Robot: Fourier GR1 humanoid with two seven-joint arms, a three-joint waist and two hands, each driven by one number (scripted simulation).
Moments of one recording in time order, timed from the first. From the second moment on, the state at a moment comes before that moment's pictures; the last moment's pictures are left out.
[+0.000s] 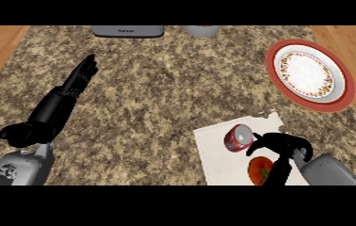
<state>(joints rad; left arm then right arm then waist) -0.19 0.38 -0.11 -1.61 0.09 -0.09 -0.05 -0.26 -0.58 0.57 -1.44 -0.16 0.63 0.87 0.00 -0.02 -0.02</state>
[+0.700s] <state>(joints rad) -0.21 0.36 -0.12 -1.63 0.08 -0.12 -0.05 -0.43 -0.64 0.32 -1.16 0.10 0.31 1.02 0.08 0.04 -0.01</state>
